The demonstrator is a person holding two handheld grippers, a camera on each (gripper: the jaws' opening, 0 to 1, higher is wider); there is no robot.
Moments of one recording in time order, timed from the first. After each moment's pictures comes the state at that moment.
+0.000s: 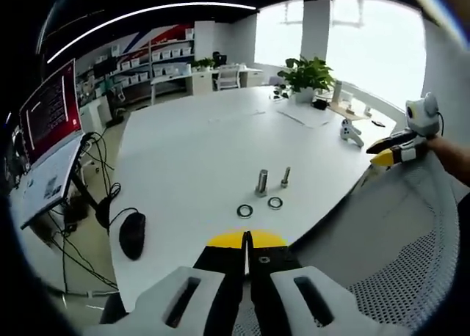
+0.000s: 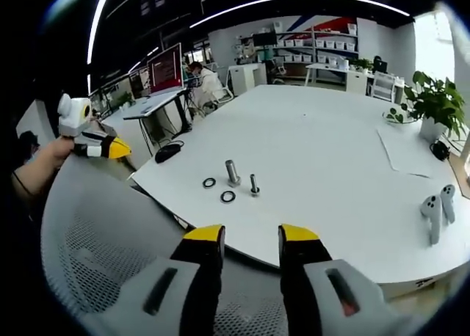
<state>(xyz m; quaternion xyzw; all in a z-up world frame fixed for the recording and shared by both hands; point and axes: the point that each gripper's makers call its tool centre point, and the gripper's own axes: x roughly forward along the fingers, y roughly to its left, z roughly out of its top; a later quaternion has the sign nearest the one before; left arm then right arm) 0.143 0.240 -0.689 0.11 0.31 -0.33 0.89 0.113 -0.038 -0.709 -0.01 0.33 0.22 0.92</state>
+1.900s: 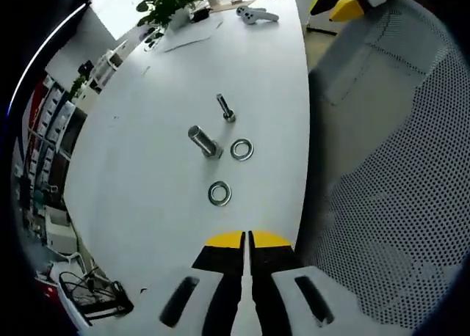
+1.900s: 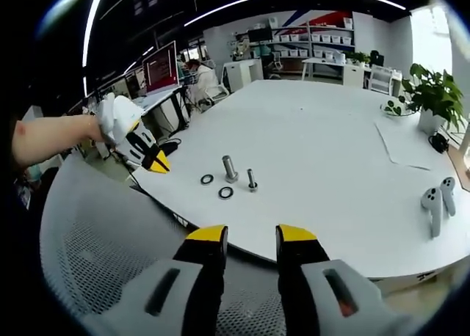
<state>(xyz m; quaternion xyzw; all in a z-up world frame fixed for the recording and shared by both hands) 0.184 0.189 -0.797 0.40 0.39 -0.49 0.67 0.111 -0.041 -0.714 0.00 0.34 0.21 0.92</state>
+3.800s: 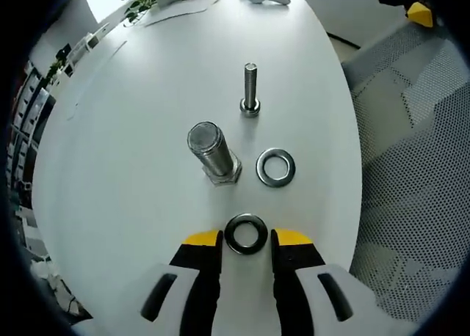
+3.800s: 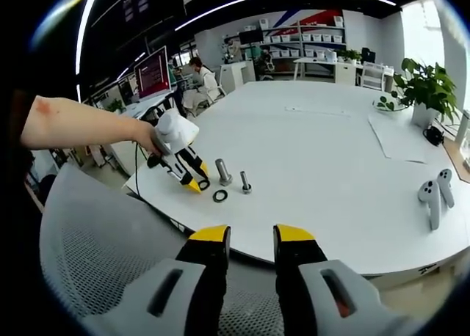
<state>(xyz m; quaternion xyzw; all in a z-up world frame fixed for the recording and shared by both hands) 0.243 0.150 -0.865 0.39 0.44 -0.53 0.61 0.115 -0.048 -0.715 0.02 0.34 0.19 0.92</state>
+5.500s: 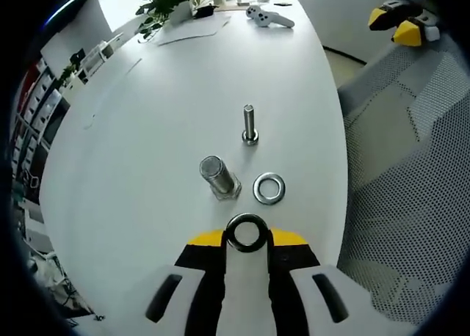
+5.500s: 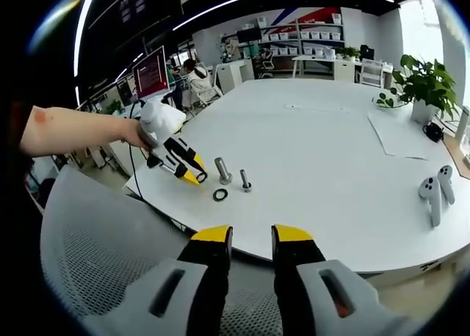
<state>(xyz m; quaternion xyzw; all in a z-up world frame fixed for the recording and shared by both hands) 0.238 0.138 -0.826 0.37 0.41 -0.52 0.65 0.114 -0.048 -0.716 0.02 0.35 0.19 0.92</state>
